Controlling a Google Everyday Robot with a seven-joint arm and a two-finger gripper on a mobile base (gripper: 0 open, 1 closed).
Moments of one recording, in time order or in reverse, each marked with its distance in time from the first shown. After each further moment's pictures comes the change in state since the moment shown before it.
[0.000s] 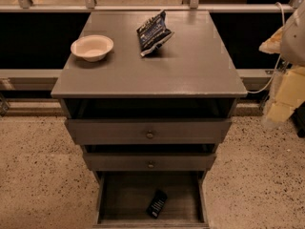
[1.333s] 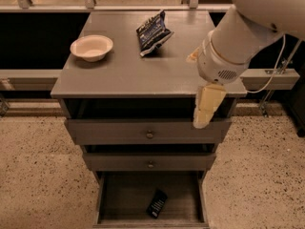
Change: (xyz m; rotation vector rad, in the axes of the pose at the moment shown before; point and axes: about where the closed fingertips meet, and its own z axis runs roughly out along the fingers) arm -0.110 -0.014 0.102 0.003 -0.129 -0.266
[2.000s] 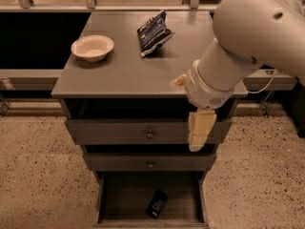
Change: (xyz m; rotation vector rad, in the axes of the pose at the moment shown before) arm -0.008 0.041 0.045 -0.098 -0.047 -0.162
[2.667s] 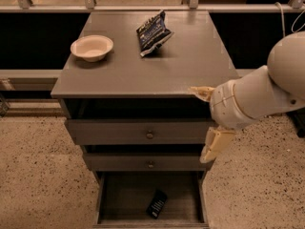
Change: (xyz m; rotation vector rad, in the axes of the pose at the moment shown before) arm 0.027 0.023 0.003 0.170 -0.168 0.028
